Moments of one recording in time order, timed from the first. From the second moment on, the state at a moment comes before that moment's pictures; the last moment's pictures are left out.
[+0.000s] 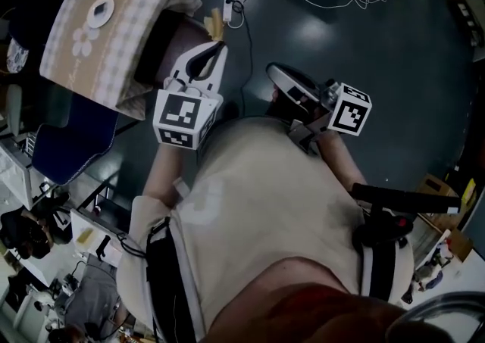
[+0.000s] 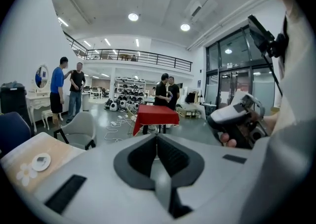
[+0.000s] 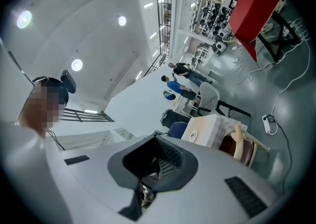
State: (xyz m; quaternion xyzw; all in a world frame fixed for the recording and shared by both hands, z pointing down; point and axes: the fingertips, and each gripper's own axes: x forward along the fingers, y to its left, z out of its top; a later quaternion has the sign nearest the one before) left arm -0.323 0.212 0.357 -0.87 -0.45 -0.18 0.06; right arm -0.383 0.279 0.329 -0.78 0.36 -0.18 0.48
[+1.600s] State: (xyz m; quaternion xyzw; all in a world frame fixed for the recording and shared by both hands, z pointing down) left arm -0.238 0.481 0.354 -0.92 -0.30 -0.24 0.10; right arm -0.289 0.514 0.337 -0.86 0.49 -0.16 -0.03
